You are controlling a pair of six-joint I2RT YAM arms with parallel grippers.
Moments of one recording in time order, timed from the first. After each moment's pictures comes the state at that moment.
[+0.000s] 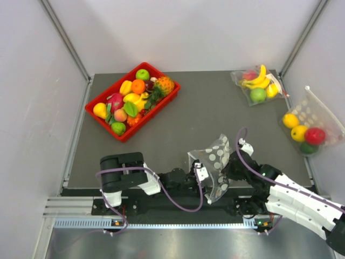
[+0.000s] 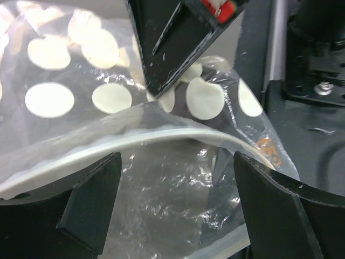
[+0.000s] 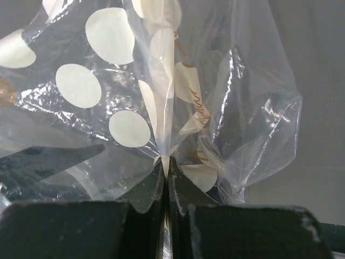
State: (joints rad) left arm -1.32 1.83 0.46 1.17 -0.01 0.02; right arm 0.79 0.66 0.36 -0.59 0.22 1.00
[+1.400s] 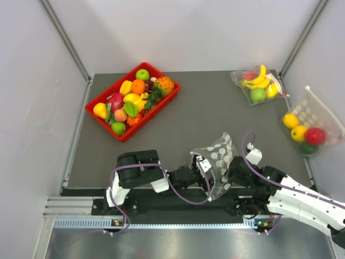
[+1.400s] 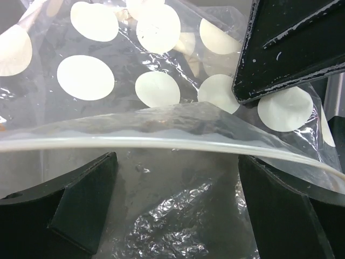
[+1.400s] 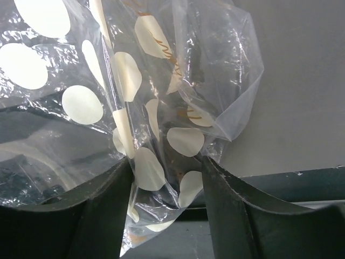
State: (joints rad) left arm -1.28 2.04 0.57 1.29 -0.13 -0.10; right arm 0.93 0.59 0.40 -0.88 0.41 1.22
